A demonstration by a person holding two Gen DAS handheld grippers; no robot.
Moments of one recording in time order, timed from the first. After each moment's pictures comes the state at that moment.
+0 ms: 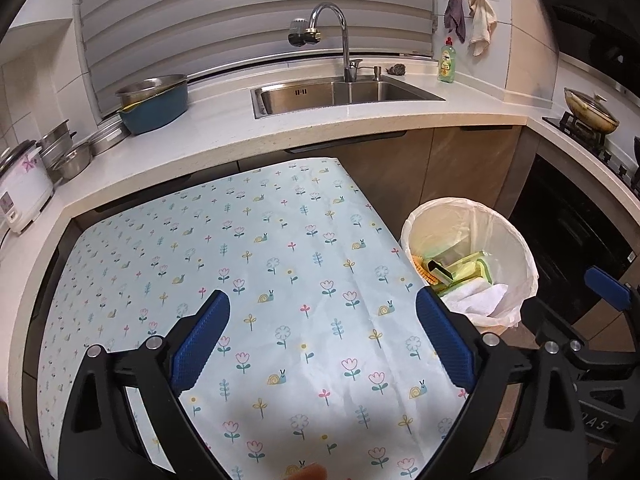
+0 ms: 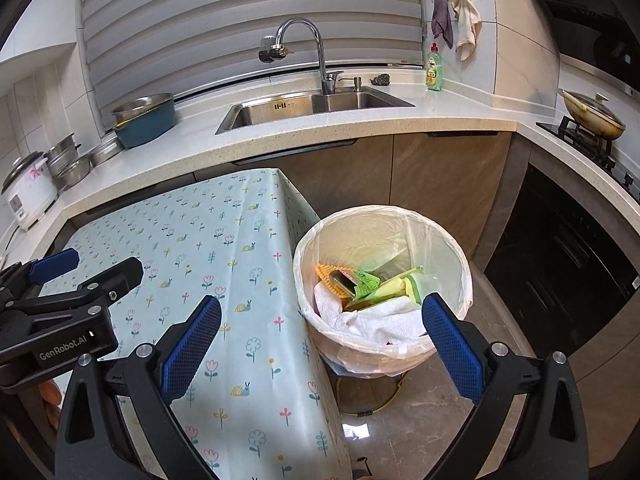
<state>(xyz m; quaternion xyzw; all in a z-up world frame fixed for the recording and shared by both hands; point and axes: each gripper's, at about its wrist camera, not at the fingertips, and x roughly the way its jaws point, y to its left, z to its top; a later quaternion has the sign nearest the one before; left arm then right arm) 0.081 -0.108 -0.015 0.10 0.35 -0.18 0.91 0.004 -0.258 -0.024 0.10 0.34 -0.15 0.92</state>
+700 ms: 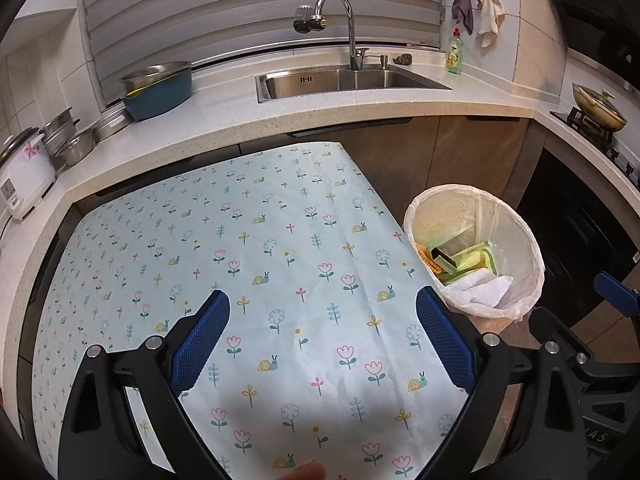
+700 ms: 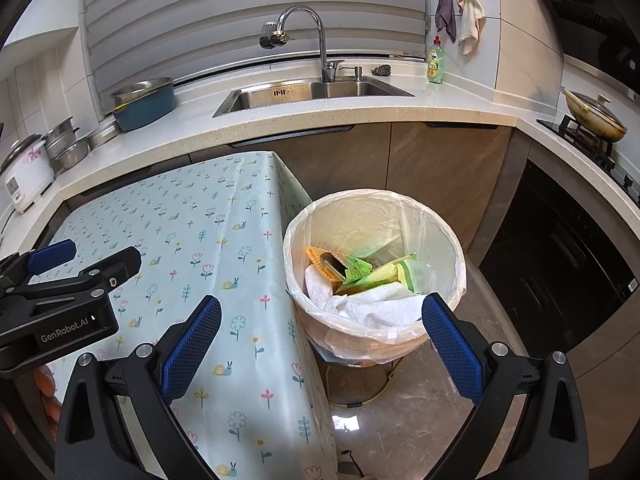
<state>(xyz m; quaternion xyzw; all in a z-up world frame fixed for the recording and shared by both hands) 0.078 -0.113 -0.030 0.10 0.37 -0.17 0.91 -0.001 -0.261 -0.037 0.09 0.36 -0.14 0.92</state>
